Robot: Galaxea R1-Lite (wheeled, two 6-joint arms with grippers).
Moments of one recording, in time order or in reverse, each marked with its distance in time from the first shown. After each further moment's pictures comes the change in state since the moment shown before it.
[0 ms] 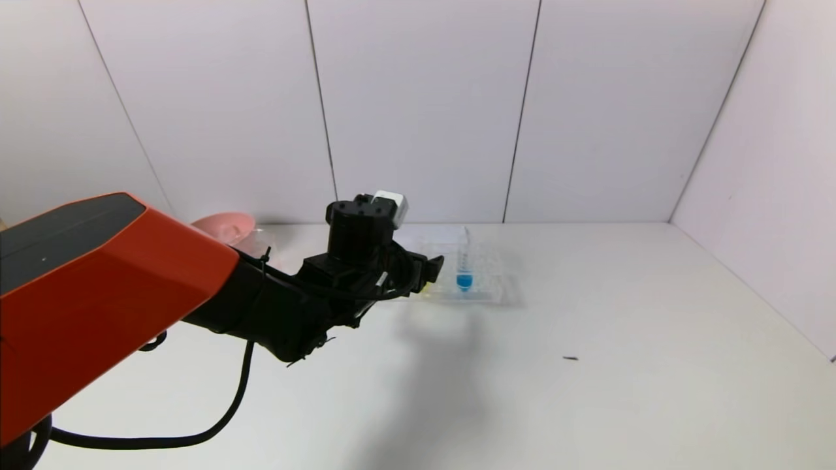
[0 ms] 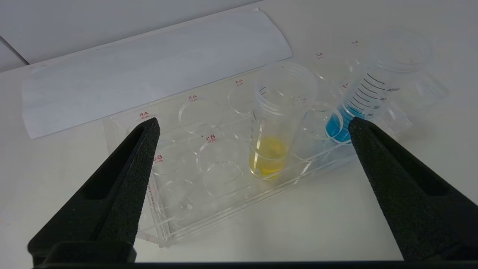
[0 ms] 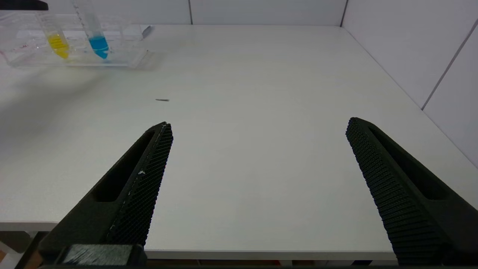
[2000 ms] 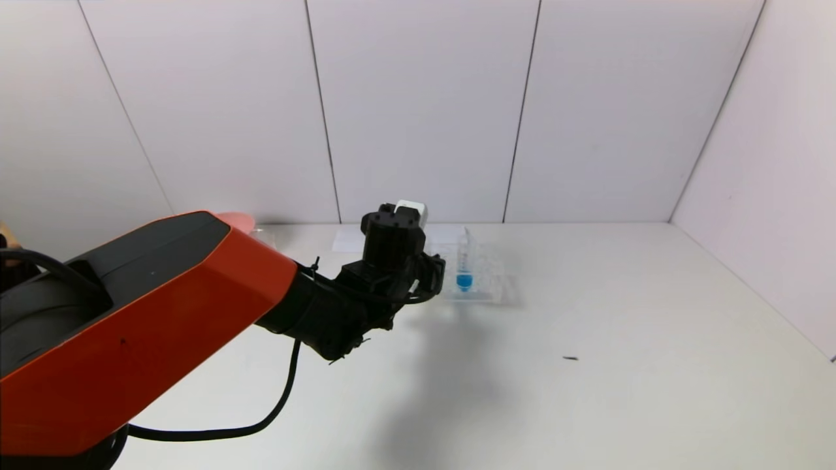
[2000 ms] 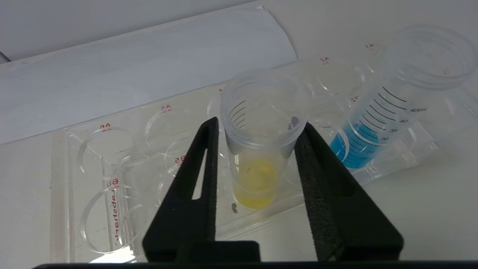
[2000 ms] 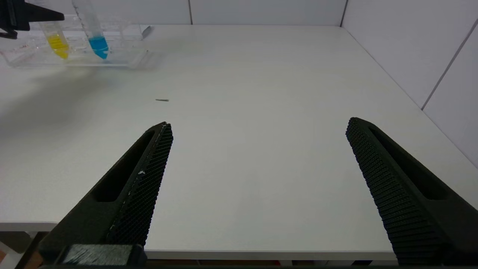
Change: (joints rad) left arm -0.040 0.129 -0.134 0.003 0.096 -0.013; right arm 0.000 0.000 0.000 0.000 0.000 0.000
